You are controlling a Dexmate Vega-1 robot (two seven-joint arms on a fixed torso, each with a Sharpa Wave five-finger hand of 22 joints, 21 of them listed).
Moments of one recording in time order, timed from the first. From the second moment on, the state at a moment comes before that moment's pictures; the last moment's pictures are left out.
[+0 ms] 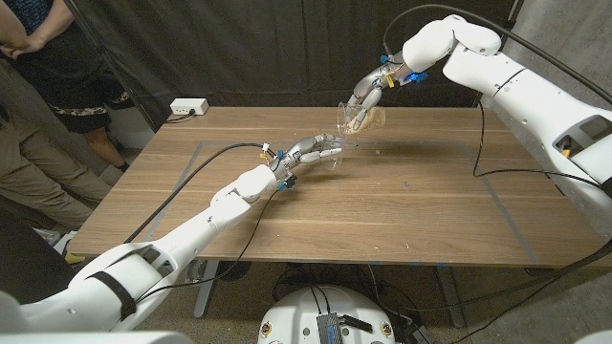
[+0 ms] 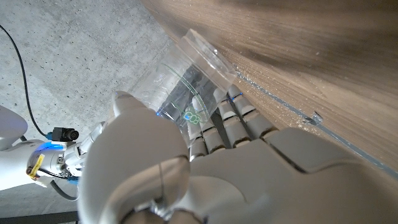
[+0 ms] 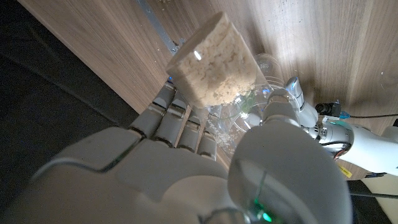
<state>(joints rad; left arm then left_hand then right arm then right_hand) 0.60 0.41 0.68 -1.10 -0.10 -0.46 -0.14 0.91 0.14 -0.27 0.07 0.27 0.24 -0.11 0.57 0.31 0.37 -0.17 0.47 0.56 0.42 -0.05 0.21 0.41 0.35 -0.04 0.33 0.21 -0.01 -0.67 -0.83 -1.46 -0.45 0.19 1.05 0.72 0.07 0.22 -0.15 0.17 0.36 -0.13 0.38 0.38 0.47 -0.11 0.63 0.70 0.72 -0.07 0.29 0.63 0.47 -0.04 0.46 0.22</state>
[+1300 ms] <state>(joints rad) 0.59 0.39 0.69 -1.07 -0.09 -0.50 -0.14 0.92 0.13 -0.27 0.07 0.27 0.25 -0.11 0.57 0.31 0.37 -0.17 0.48 0.56 0.42 -0.05 0.21 0.41 0.35 -0.04 0.33 0.21 -0.01 -0.68 -0.84 -1.54 -0.55 0.22 1.09 0.72 0.08 0.22 -0.14 0.17 0.37 -0.12 0.38 0.38 0.47 -0.11 0.62 0.70 0.73 -0.08 0.30 0.64 0.47 -0.04 0.46 0.22</state>
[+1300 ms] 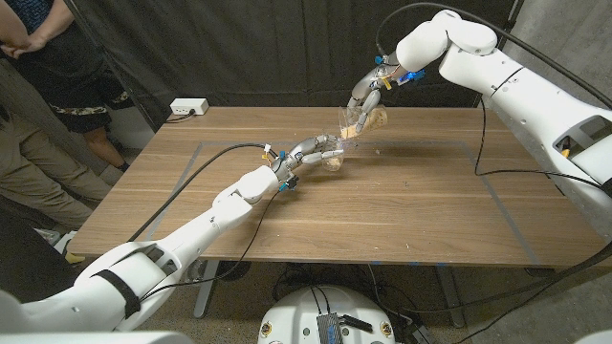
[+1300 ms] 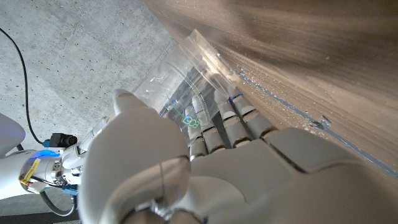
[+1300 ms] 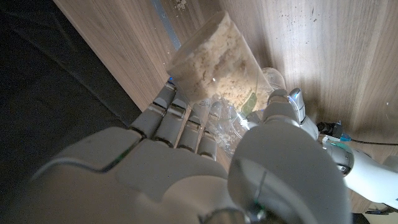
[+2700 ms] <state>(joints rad) 0.56 0.37 0.69 -1.00 -0.09 -0.55 -0.15 0.92 0.13 -0.27 0.07 0.27 0.25 -0.11 0.58 0.31 0.37 -0.17 0.48 0.56 0.42 -0.05 0.21 0.41 0.35 -0.04 0.33 0.21 -0.01 -0.66 -0.84 -1.55 -0.61 0.24 1.11 0.73 0.07 0.23 -0.14 0.17 0.38 -0.12 0.38 0.39 0.49 -0.11 0.62 0.71 0.74 -0.08 0.32 0.66 0.47 -0.04 0.46 0.22</state>
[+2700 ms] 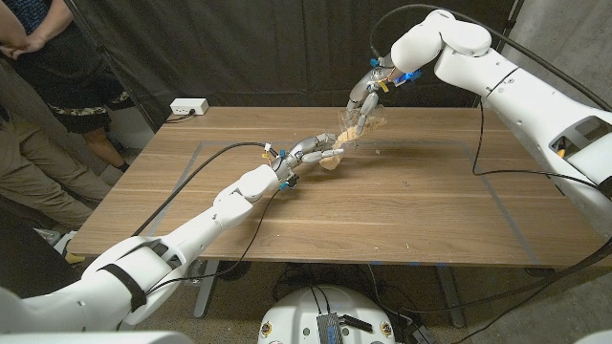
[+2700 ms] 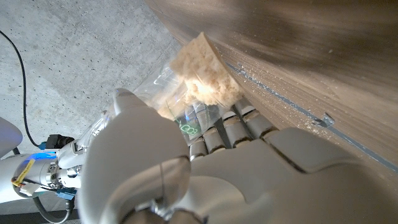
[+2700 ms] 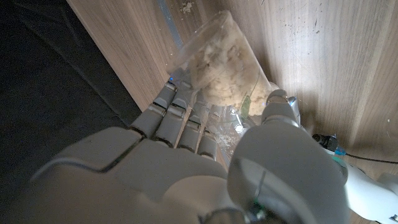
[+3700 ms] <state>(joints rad) 0.56 0.36 0.69 -0.99 -0.09 -0.56 -0.16 0.92 0.13 -0.27 0.08 0.27 0.25 -0.11 0.58 0.31 0.37 -0.17 0.48 0.56 0.42 -0.05 0.21 0.41 0.35 -0.04 0.34 0.21 -0.02 -0.67 -0.84 -1.58 -0.63 0.24 1.11 0.72 0.07 0.23 -0.14 0.17 0.39 -0.12 0.38 0.39 0.50 -0.11 0.61 0.71 0.74 -0.08 0.33 0.67 0.47 -0.04 0.46 0.22</state>
